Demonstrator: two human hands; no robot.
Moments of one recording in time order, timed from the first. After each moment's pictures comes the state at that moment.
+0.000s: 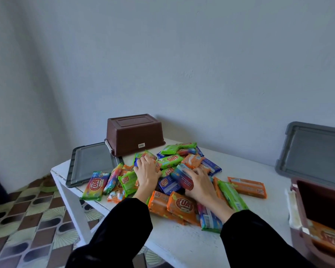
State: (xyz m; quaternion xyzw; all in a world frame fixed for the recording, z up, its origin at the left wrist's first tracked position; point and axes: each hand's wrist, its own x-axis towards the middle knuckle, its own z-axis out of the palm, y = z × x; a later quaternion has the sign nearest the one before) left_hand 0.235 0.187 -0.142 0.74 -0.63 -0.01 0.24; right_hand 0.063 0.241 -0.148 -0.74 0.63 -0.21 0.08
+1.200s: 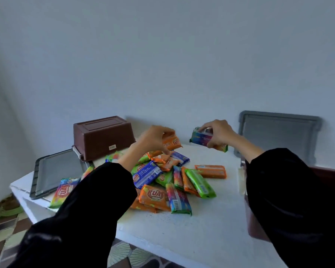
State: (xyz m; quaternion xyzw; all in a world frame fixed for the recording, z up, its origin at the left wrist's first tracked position) left_hand 0.154 0.226 -0.008 0.45 -0.88 -0.08 0.16; right_hand -0.067 0.278 0.004 -0.68 0.71 -0.18 0.03
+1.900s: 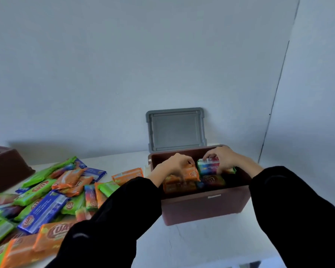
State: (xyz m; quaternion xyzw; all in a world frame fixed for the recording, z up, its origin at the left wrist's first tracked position) left_hand -0.135 0.330 -0.078 0.16 -0.98 -0.12 -0.05; right_hand -0.283 0.463 -0.062 -0.54 0.83 -0.08 0.11
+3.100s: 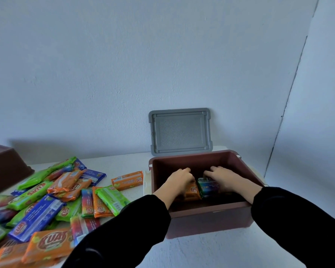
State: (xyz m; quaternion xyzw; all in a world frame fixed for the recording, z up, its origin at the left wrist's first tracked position) left_hand -0.155 0.325 -0.124 0.15 -0.98 0.05 -0.08; right_hand -0.297 0.432 -0.129 -0.60 0.79 0.10 0.02
